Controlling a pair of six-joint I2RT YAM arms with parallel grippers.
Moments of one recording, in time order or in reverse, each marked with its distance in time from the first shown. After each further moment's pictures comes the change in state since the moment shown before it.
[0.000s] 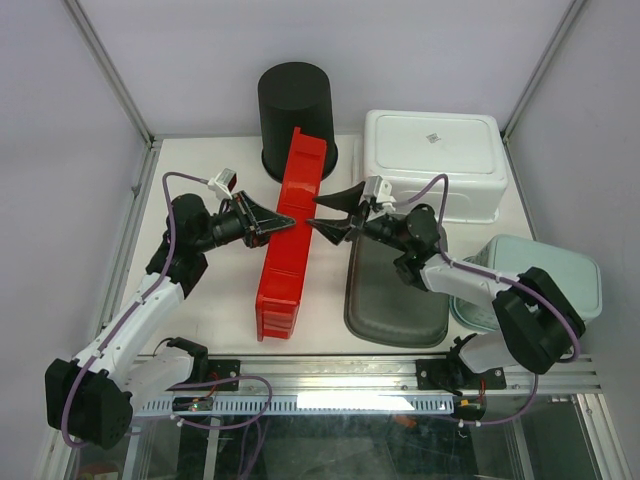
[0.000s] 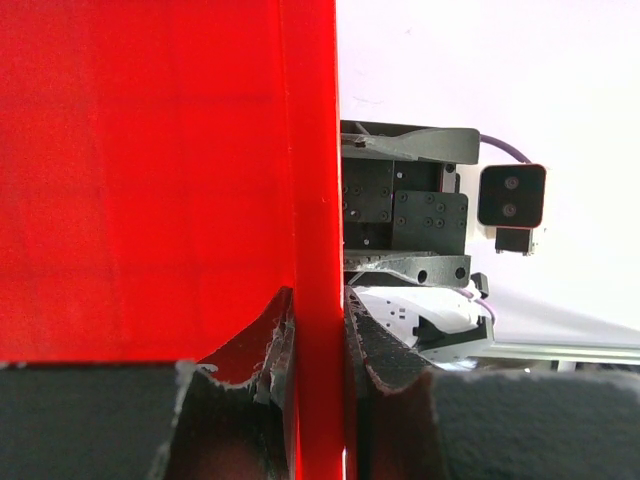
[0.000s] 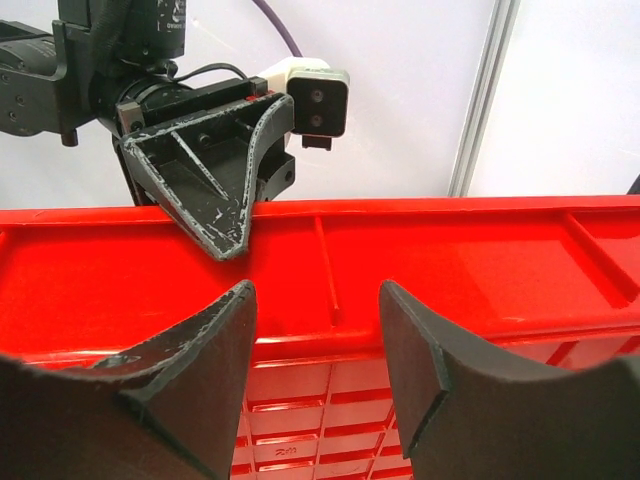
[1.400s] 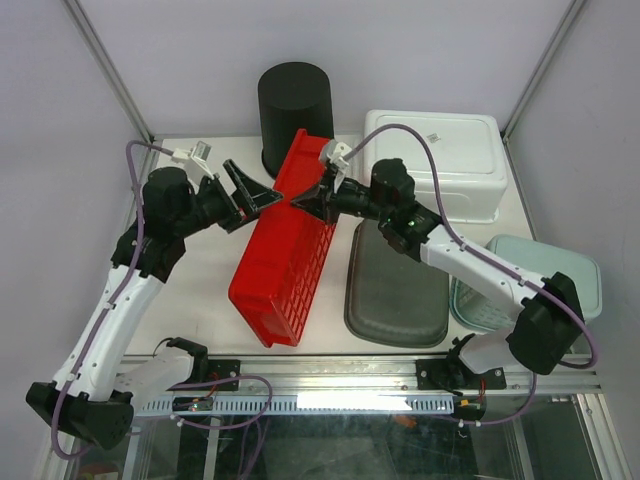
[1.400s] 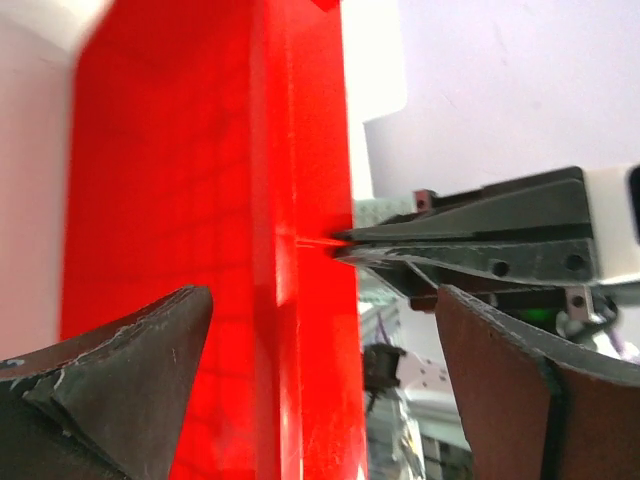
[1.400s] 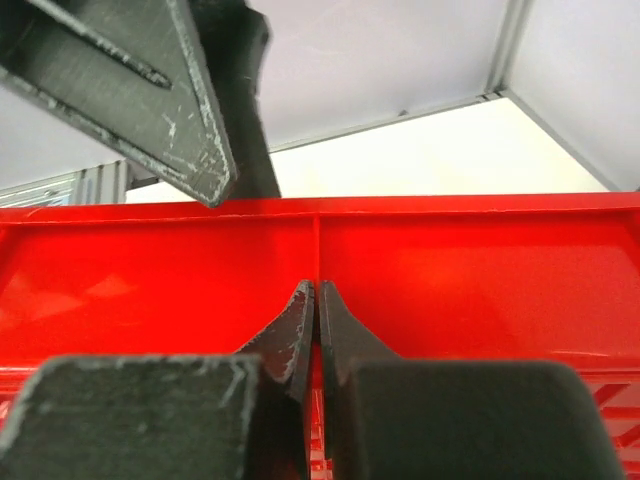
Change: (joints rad) left arm 0.015 -0.002 0.366 -0.543 -0.238 0.407; right arm 0.071 -0.015 0.431 -0.868 0.014 -0.129
